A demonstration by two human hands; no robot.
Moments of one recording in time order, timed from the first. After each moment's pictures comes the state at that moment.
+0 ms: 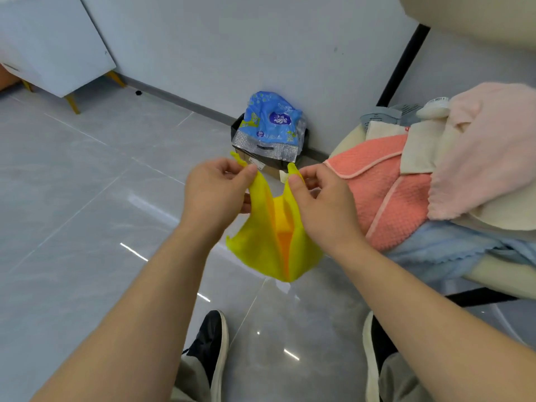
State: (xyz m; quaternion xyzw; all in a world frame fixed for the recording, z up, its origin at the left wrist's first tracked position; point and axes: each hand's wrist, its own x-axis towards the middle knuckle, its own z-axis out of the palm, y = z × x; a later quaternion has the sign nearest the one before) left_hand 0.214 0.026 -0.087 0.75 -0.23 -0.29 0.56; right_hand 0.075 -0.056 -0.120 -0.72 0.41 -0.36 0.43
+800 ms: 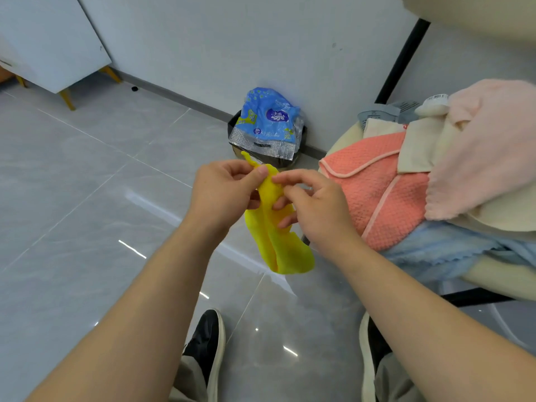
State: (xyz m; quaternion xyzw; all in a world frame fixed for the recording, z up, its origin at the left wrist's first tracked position) left_hand 0.206 0.016 -0.090 0.73 -0.28 -0.31 0.54; right_hand 0.075 -0.059 -0.120 -0.65 0.36 -0.32 0.59
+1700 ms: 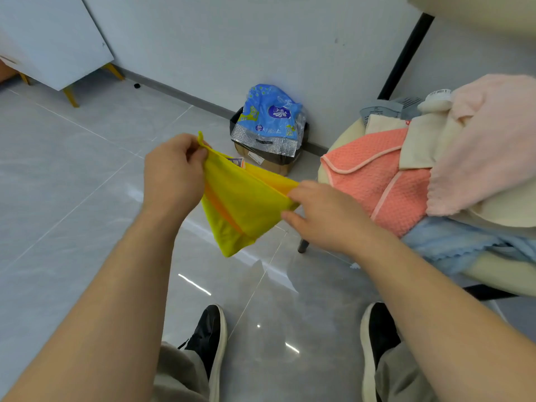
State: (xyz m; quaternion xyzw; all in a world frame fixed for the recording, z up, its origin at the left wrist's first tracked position) left_hand 0.271 0.033 -0.096 0.85 -0.35 -0.03 0.39; right_hand 0.054 -0.076 -0.112 -0.94 0.28 0.02 0.17
